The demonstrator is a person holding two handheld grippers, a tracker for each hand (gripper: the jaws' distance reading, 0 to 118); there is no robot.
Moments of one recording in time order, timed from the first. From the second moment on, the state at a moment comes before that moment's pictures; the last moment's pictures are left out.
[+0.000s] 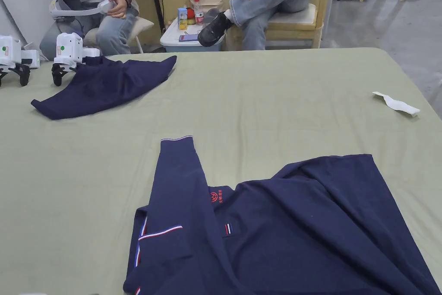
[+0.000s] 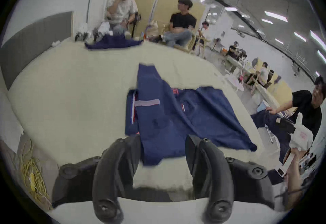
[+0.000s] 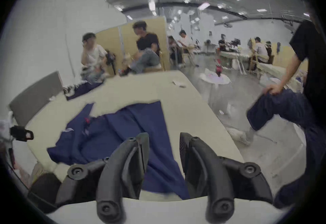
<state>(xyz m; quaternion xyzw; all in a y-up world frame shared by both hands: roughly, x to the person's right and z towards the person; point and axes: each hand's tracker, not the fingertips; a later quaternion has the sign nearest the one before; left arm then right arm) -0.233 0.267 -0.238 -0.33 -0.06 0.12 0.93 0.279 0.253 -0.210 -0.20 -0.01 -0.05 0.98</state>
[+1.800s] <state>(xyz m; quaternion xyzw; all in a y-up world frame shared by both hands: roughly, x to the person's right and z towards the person) -0.219 0.261 -0.110 -0.33 -0.14 0.21 0.91 0.217 0.225 -0.218 -0.25 0.07 -0.05 0.96</state>
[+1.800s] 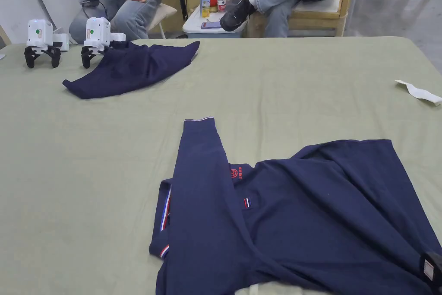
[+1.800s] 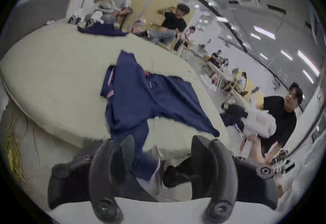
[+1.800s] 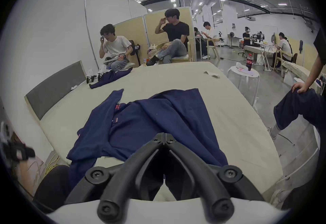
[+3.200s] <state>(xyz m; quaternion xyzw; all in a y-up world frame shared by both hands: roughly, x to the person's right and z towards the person) -0.244 0.121 -0.677 -0.47 -0.07 0.04 0.88 0.209 0.176 -0.324 -0.32 0.06 -0.02 0.94</state>
